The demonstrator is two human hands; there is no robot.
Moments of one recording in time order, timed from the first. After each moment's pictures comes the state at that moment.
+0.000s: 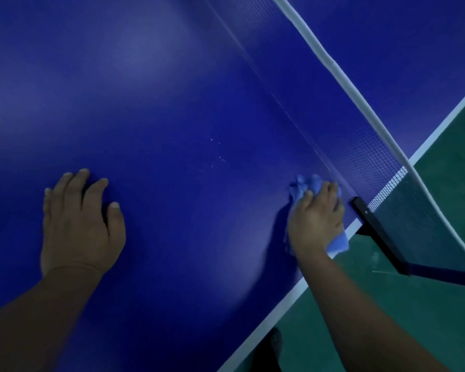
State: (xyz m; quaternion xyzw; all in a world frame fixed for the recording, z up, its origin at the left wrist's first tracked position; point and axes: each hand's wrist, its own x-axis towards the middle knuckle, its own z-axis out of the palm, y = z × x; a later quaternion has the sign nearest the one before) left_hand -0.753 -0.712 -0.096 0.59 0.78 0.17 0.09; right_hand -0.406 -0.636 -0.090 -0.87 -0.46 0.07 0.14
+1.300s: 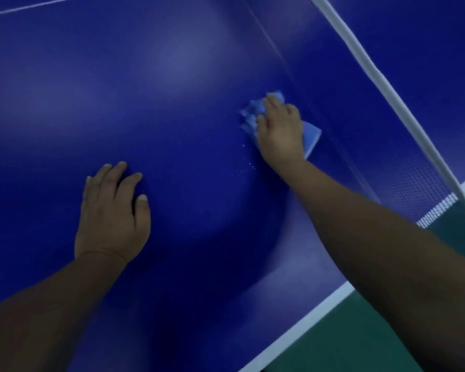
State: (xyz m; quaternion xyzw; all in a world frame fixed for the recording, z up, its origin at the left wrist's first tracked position) left_hand -0.753 -0.713 -0.096 0.57 0.79 0.18 0.11; right_hand -0.518 -0.473 -0.091 -0.59 -0.80 0.04 0.11
